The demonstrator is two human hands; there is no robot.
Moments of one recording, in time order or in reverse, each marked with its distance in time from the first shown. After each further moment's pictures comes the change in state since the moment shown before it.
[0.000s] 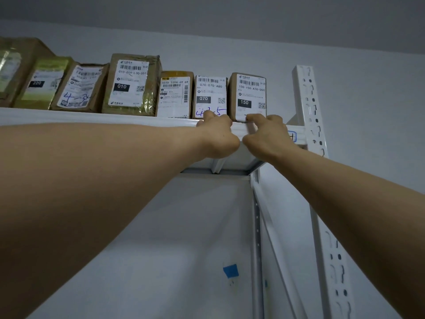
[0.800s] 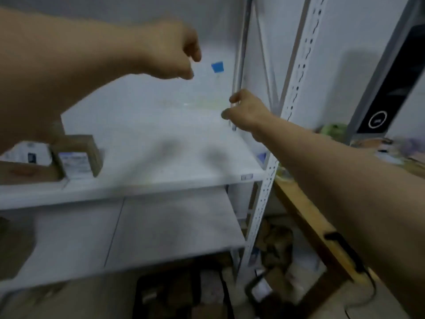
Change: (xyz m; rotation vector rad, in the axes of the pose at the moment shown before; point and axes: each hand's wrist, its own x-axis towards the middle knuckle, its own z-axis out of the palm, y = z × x) left_hand -0.312 -0.107 0.016 0.021 -0.502 0.040; right_hand -0.402 -0.003 0.047 0.108 -0.615 0.602
